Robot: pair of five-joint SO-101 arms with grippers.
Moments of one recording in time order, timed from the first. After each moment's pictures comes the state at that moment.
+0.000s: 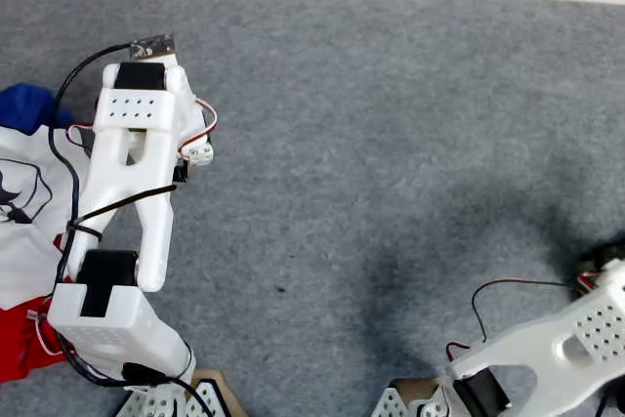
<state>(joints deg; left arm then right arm) -5.2 8.5 -4.6 92.0 19.3 54.1 39.4 -47.3 93.1 11.6</state>
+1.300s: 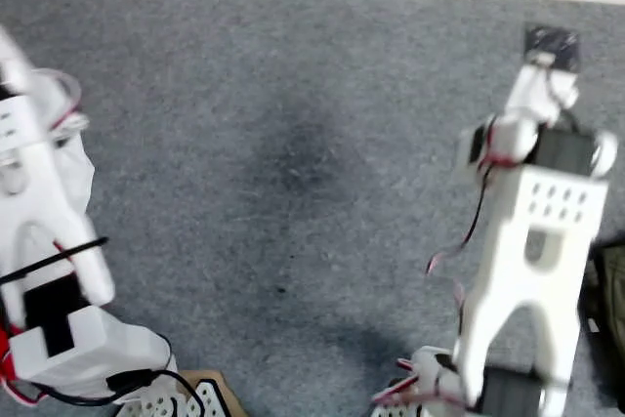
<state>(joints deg) -34.8 1.3 -16.6 92.2 16.1 4.5 -27.4 8.3 90.5 0.6</state>
